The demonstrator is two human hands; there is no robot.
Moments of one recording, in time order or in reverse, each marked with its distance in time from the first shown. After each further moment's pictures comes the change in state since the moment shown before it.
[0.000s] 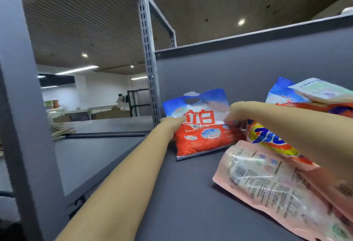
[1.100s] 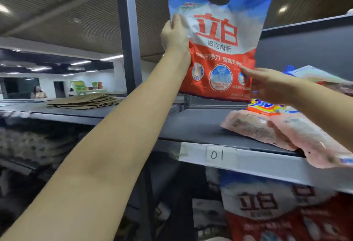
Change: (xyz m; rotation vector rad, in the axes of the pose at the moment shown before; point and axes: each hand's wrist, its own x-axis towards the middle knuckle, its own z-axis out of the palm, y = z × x) left_hand -0.275 0.098 -0.082 -0.687 0.426 0.754; right_hand -0.184 0.016 -0.007 1.328 -0.211 -0.638
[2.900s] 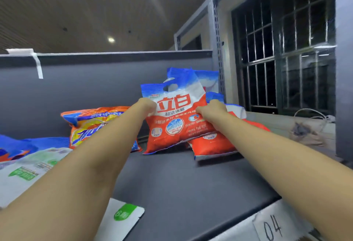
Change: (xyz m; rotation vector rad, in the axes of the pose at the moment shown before) left_hand -0.381 -0.183 0.624 1.011 -1.075 -0.114; right_hand -0.340 -0.076 -0.576 -0.752 1.267 0.351
